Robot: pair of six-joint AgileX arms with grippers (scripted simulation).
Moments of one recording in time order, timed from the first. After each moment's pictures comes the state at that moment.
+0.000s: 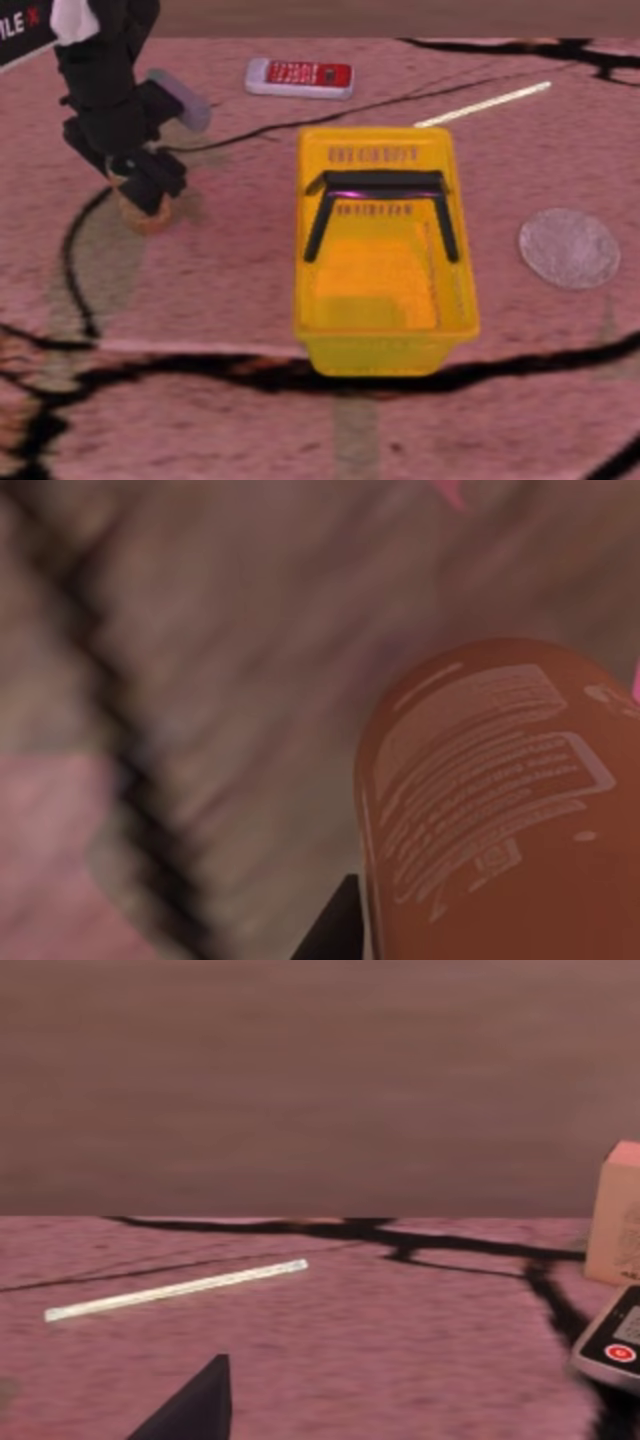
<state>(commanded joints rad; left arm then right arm) -0.20 2.34 1.93 -1.16 0.00 0.63 0.00 0.00 0.00 0.00 0.00 0.00</state>
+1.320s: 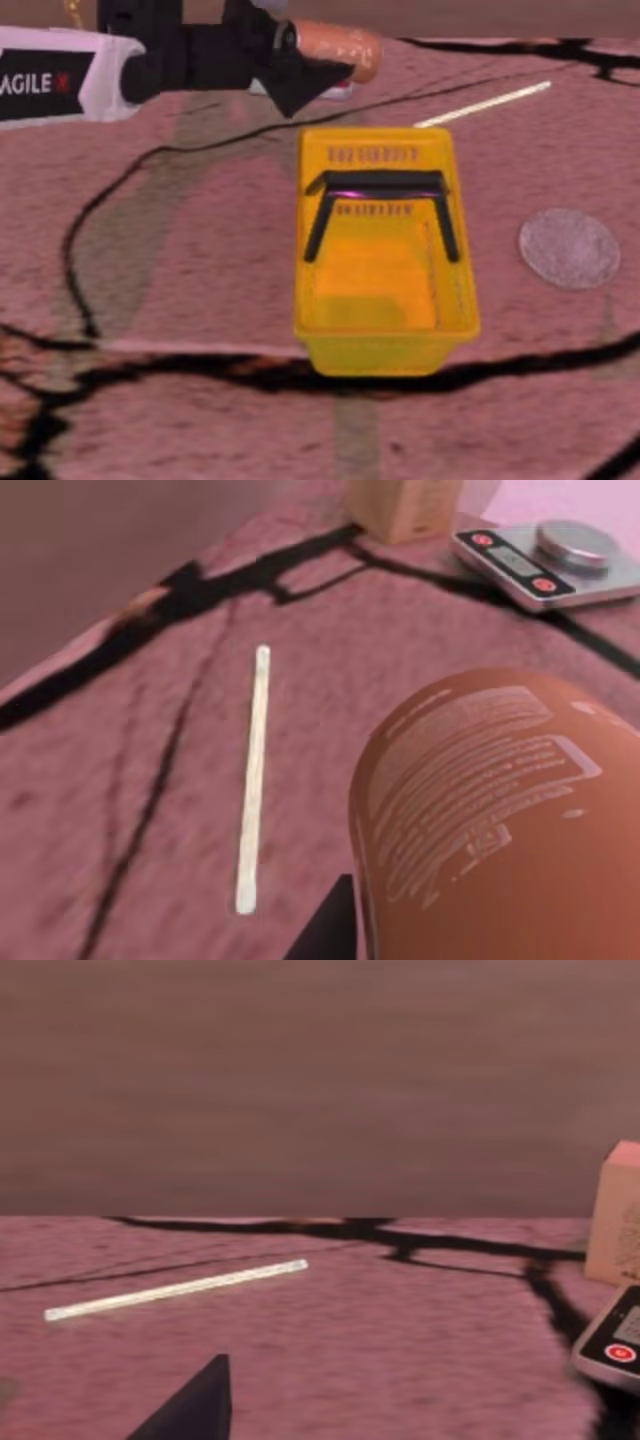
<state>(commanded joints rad) -0.29 2.20 1.53 0.20 0.93 0.20 0.00 0.00 0.00 0.00 0.00 0.00</state>
